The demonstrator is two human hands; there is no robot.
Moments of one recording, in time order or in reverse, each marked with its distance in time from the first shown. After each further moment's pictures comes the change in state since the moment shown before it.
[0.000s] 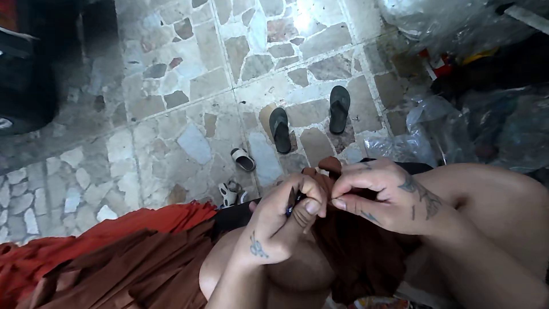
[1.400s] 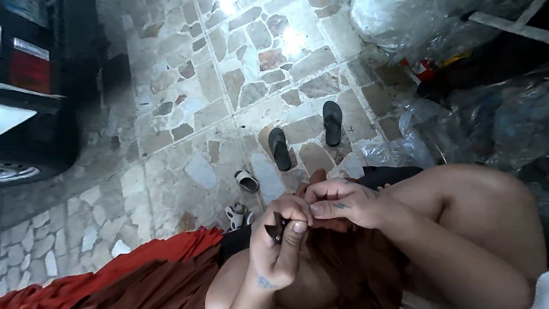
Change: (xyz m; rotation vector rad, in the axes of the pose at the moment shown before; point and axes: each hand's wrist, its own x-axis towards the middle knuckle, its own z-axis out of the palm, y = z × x) left_hand 0.001 -0.001 0.027 0.110 0.226 0.148; right_hand 0.006 0.014 0.015 0.843 -0.179 0.283
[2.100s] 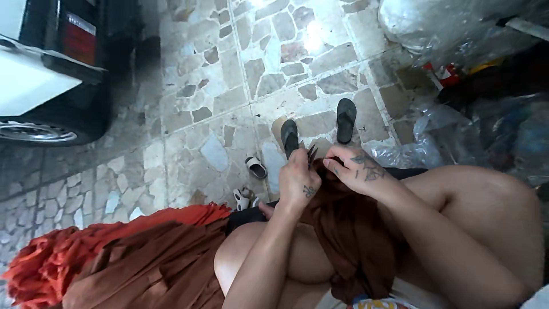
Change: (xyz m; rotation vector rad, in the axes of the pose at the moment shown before) left_hand 0.020 -0.059 0.015 1.079 0.163 -0.217; right_hand 0.009 -0.007 -0.012 -1.055 0.444 0.310
